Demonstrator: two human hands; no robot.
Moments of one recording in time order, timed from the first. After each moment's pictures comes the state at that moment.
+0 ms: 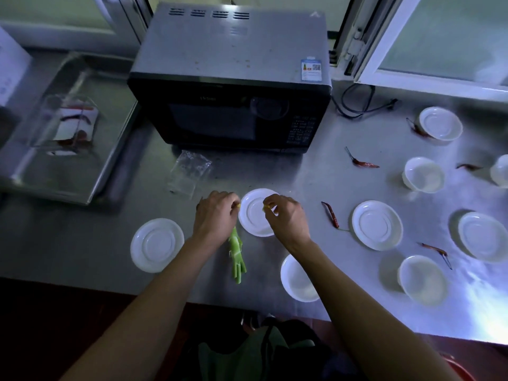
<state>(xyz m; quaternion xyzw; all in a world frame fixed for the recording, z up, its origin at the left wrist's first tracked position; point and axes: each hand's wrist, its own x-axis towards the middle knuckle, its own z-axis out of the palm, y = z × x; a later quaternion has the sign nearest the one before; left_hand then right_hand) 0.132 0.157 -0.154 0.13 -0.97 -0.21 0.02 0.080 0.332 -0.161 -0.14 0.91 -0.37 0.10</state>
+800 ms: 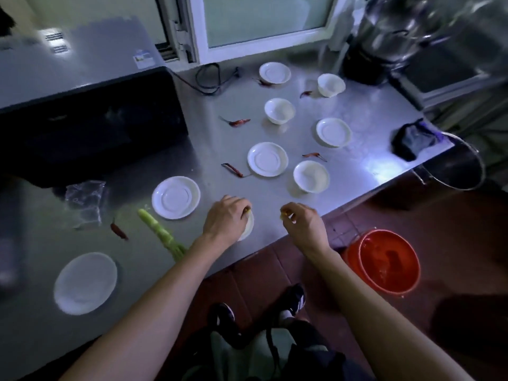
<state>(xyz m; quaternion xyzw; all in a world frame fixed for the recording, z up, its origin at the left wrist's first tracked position) 0.192 0.336 -0.144 -0.24 -0.94 -0.24 -0.04 0.266 0.532 -0.138 0.13 0.94 -0.31 -0.04</state>
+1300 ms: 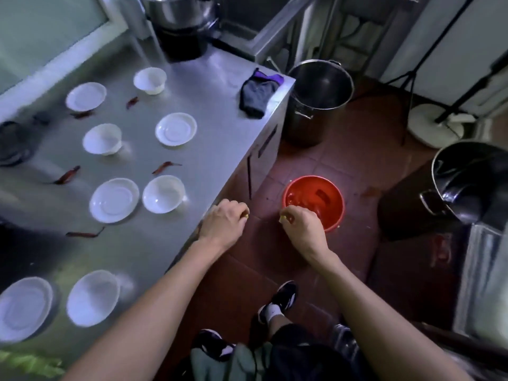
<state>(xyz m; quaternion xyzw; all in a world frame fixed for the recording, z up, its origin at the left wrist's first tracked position) 0.270 0.657 -0.158 -0.49 -0.85 -0.15 -0.13 0.439 0.793 -0.172 0.36 0.87 -0.31 -0.10</state>
